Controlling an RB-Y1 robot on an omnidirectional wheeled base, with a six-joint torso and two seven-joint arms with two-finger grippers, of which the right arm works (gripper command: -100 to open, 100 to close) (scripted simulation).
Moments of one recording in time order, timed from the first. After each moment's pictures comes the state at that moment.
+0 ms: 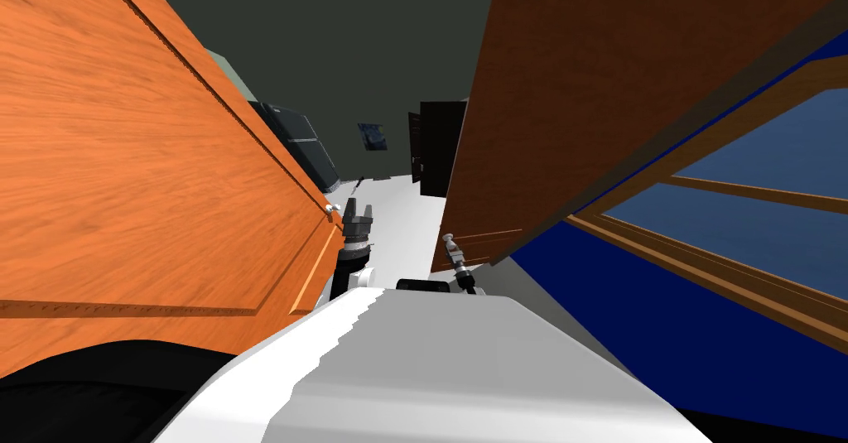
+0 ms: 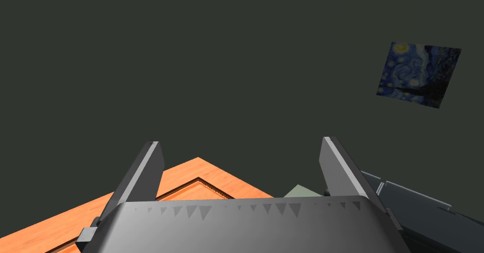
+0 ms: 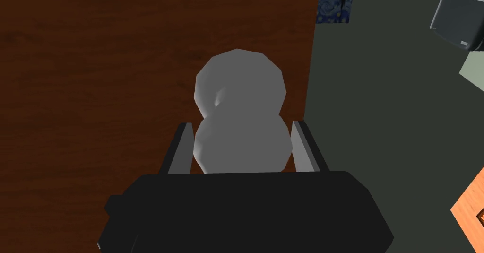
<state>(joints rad) 0.18 0.01 -0.04 -0.99 0.45 -0.78 1.19</state>
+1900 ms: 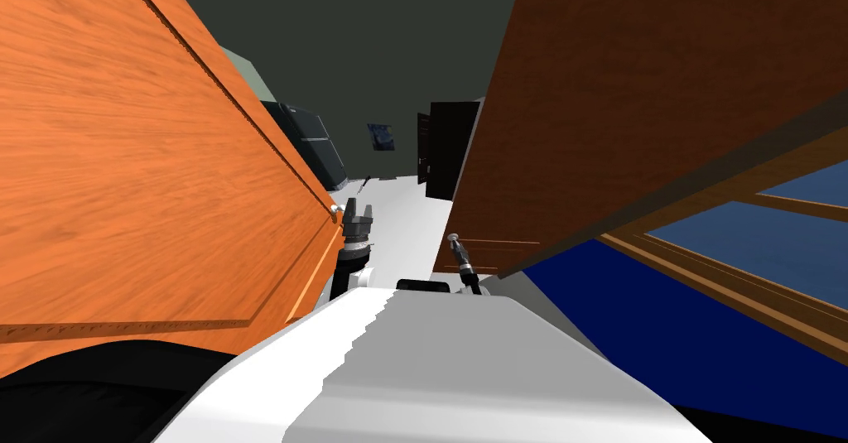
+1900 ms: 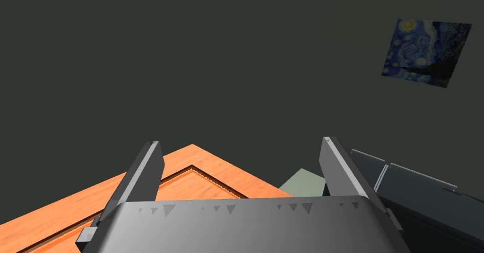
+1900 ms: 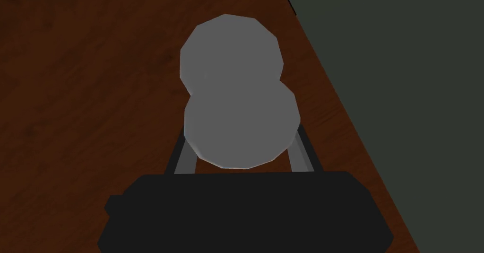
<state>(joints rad) 0.13 -0.04 -0.03 -0.94 0.23 -0.82 0.74</state>
